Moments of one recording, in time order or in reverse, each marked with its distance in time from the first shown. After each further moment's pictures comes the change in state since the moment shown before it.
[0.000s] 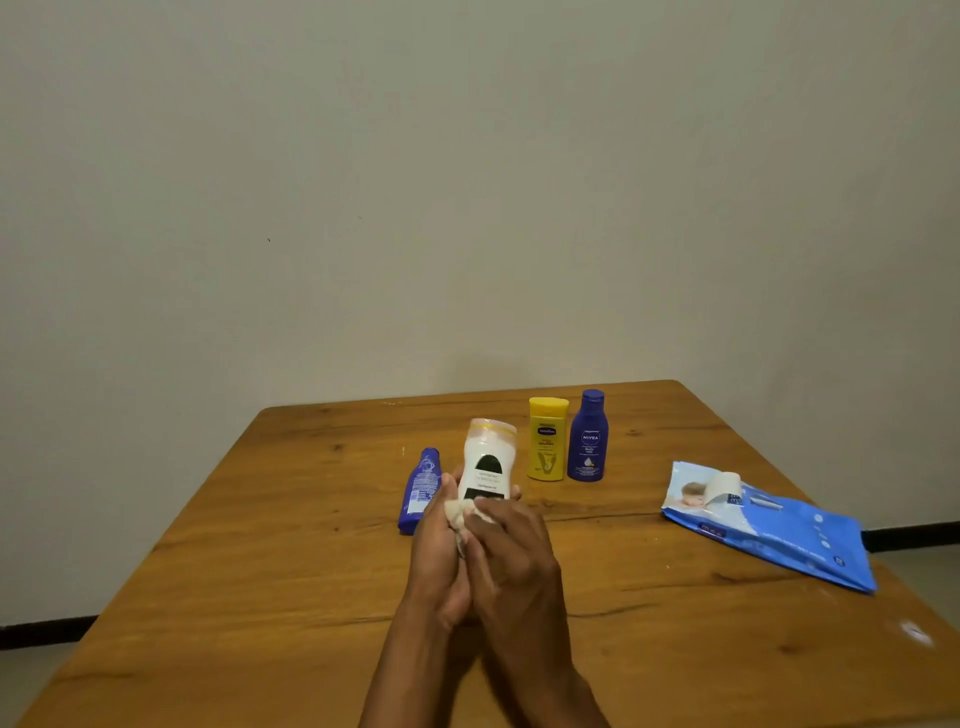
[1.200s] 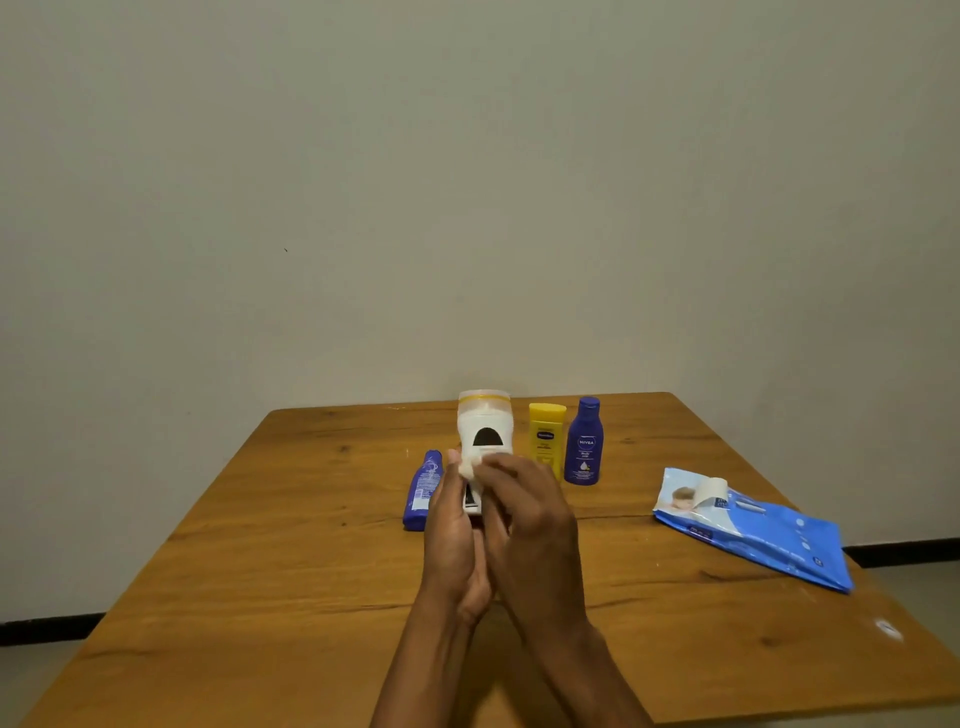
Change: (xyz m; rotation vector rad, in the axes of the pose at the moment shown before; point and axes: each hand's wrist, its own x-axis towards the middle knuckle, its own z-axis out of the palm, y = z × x) left_hand -0.034 -0.017 0.041 0.142 0.036 0.295; right_hand 0.037 -0.036 -0.038 -0.052 0.047 -0.075
